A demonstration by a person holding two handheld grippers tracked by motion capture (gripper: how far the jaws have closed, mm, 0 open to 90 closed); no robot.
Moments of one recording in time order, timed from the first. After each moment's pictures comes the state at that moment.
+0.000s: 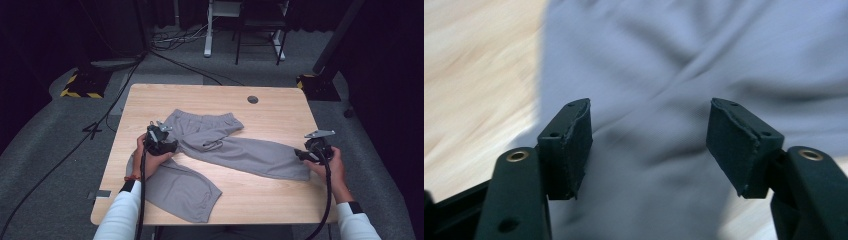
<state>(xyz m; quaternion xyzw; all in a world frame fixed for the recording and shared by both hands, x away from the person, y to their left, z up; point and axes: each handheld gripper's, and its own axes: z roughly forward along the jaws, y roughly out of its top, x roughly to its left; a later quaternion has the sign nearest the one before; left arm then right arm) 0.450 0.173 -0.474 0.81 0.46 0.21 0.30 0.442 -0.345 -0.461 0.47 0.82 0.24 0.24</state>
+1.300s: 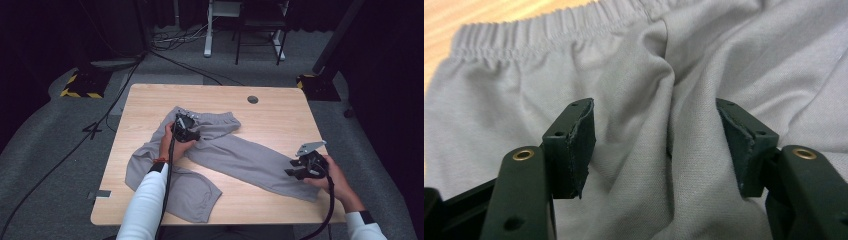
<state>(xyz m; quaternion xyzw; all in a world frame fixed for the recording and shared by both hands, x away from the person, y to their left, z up) 0.508 0.107 -0.478 0.82 0.46 0.20 0.27 0.403 -0.321 -0.456 0.30 0.91 0.25 0.11</state>
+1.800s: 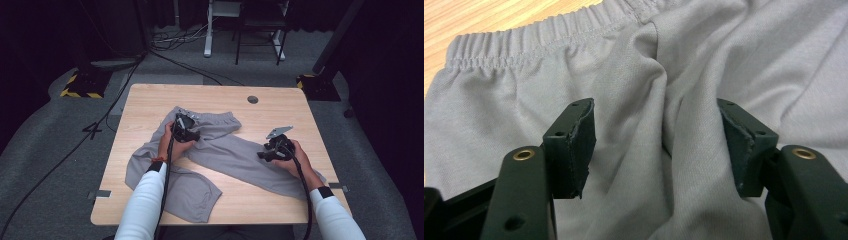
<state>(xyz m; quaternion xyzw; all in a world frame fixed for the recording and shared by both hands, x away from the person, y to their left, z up) 0.506 0.109 -0.477 0.83 0.44 0.20 0.27 0.468 -0.248 -0.480 0.33 0.89 0.28 0.13</state>
